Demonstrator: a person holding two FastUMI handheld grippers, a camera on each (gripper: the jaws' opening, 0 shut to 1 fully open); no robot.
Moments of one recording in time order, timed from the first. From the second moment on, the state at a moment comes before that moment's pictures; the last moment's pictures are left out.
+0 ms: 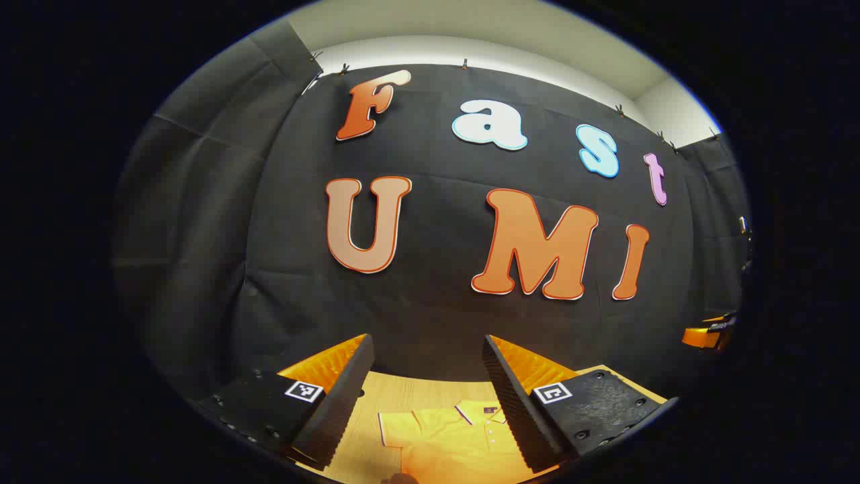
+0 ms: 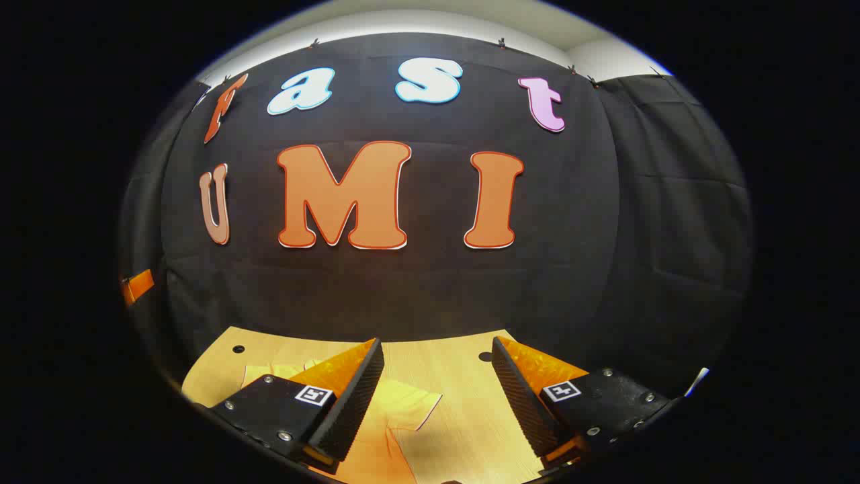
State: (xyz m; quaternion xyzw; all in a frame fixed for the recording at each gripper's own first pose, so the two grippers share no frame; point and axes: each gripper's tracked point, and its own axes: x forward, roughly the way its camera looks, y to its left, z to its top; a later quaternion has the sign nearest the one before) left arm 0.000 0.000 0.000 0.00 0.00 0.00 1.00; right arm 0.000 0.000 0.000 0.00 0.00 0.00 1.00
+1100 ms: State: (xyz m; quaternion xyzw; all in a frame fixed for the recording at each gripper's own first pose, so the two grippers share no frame) left arm 0.017 0.007 -0.024 0.02 0.02 0.01 1.00; right arm 0.033 0.014 -0.020 0.01 0.05 0.01 1.00
